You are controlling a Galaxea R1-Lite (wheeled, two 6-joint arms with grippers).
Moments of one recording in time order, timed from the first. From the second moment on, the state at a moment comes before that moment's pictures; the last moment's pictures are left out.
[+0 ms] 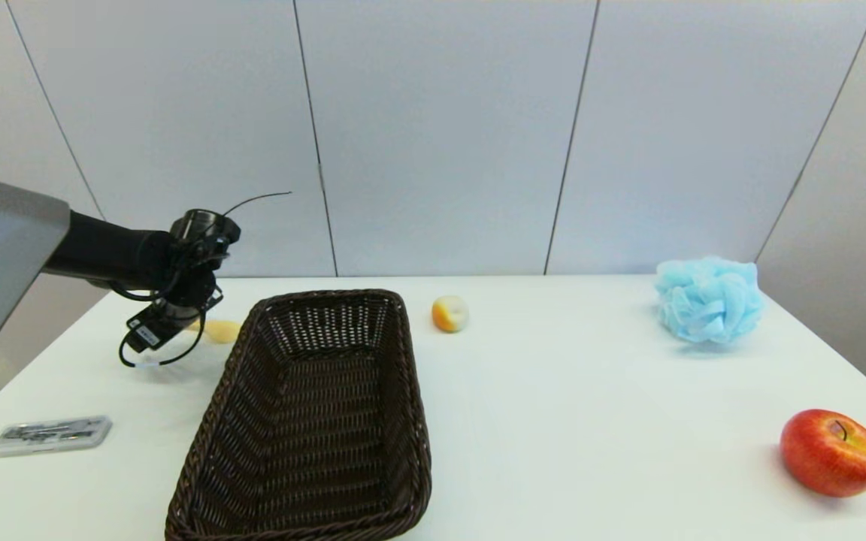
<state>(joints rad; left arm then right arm) -0.06 2.18 -1.48 0.28 0.64 -0.94 0.00 0.00 0.00 0.00 -0.02 0.02</state>
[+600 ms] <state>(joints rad) -0.07 2.25 -1.53 0.28 0.65 -1.07 0.00 0.00 0.00 0.00 -0.02 0.02</state>
